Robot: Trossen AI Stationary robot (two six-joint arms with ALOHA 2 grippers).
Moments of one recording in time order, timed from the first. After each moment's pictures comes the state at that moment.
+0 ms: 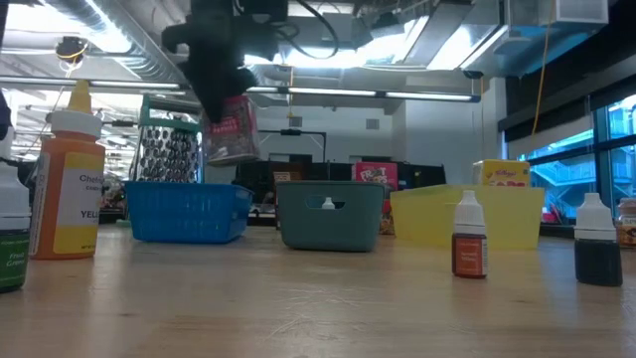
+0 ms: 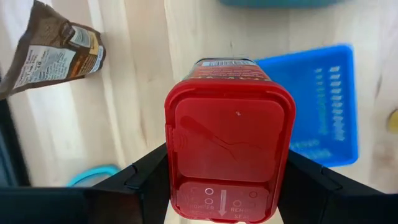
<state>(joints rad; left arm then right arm) 0.20 1.58 1.39 -1.17 -0.04 0.27 0.56 1.87 2.16 -1.57 0.55 0.40</state>
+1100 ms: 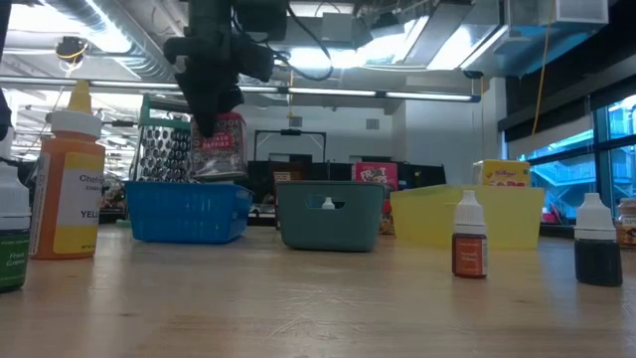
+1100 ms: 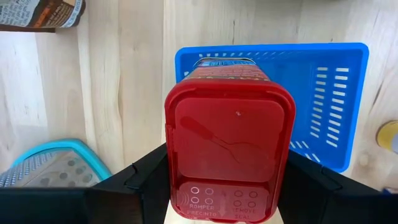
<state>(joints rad) 0.21 1.59 1.33 -1.17 -0.03 0.12 0.59 1.80 2.09 -1.57 0.58 0.49</state>
